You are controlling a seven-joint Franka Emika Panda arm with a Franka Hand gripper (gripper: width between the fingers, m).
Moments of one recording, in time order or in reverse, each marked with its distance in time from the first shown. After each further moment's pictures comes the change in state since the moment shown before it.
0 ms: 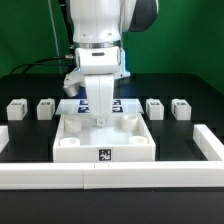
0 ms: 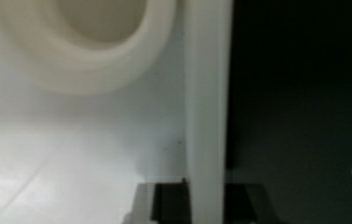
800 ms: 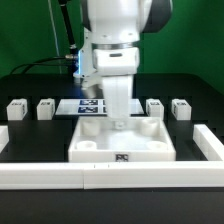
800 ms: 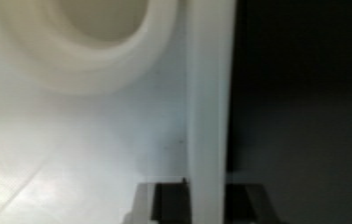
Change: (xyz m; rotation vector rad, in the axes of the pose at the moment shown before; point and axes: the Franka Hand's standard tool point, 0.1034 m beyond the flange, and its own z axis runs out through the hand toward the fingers) arm 0.043 0.024 0.001 -0.027 0.024 0.084
